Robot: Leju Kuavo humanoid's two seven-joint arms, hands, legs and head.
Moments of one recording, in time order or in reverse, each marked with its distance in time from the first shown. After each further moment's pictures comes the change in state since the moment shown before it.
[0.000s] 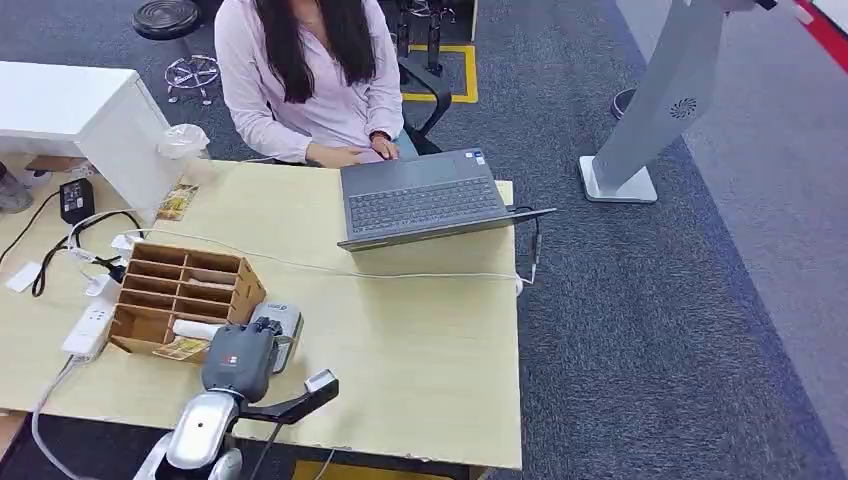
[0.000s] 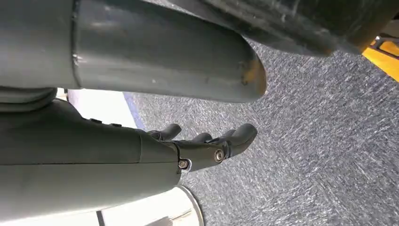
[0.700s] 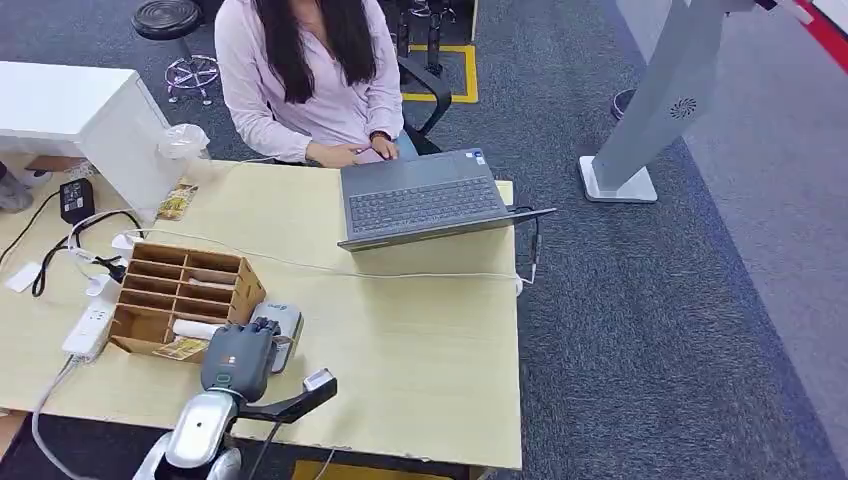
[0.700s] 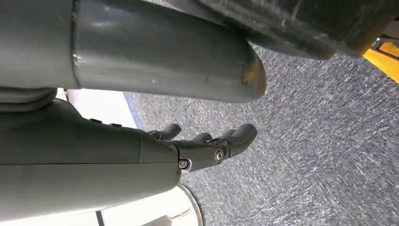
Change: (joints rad) left arm -0.005 0.000 0.008 0.012 0.003 -0.001 0.000; right arm 0.000 0.000 0.000 0.000 0.009 0.004 -0.002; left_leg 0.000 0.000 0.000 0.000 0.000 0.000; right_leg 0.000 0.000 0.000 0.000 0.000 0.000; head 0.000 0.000
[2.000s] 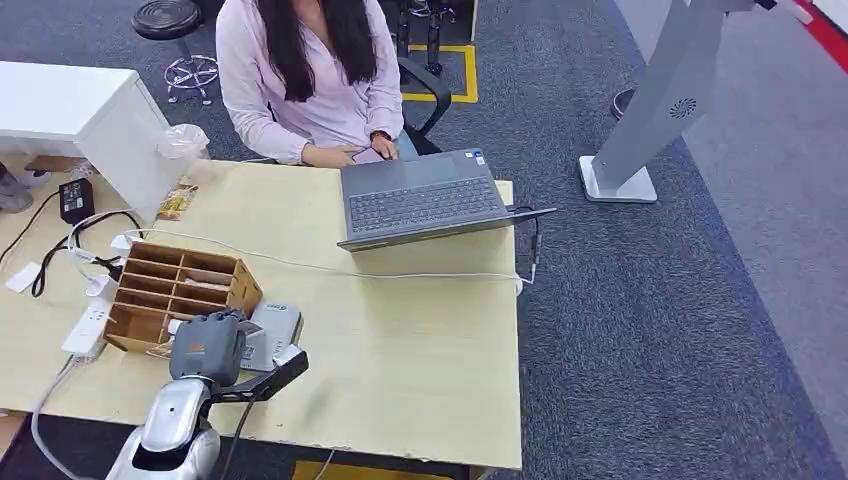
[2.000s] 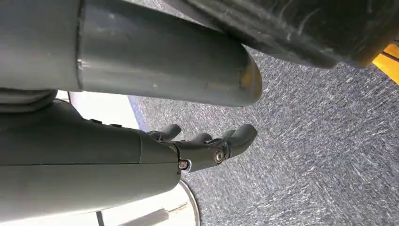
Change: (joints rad) left arm -0.043 0.005 0.125 0.058 0.037 0.000 0.016; right arm 0.001 0.000 0.008 0.000 0.034 0.018 -0.002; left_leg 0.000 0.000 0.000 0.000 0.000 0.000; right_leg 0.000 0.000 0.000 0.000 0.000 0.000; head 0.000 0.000
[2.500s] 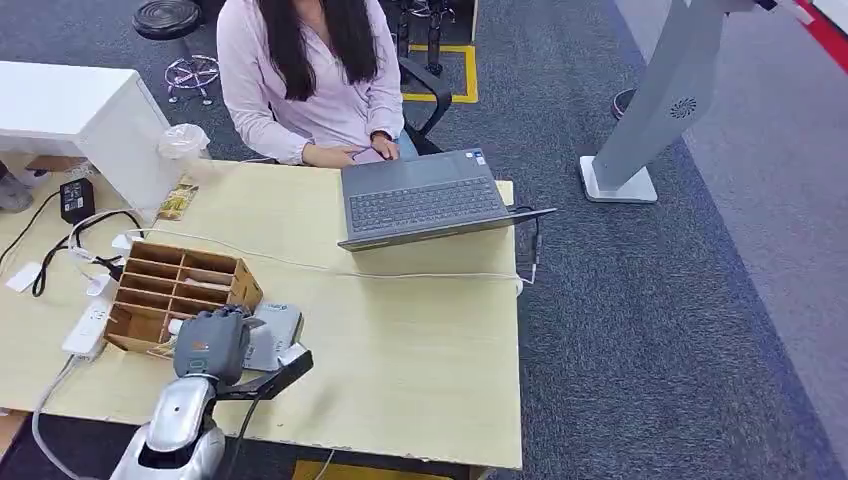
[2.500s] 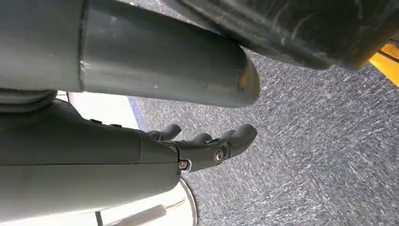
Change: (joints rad) left arm -0.010 -0.037 -0.001 0.008 -0.042 0.089 -0.024; right arm 0.000 -0.002 0.016 0.000 0.004 0.003 -0.005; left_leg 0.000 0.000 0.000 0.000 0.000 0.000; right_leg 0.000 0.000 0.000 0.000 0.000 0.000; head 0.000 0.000
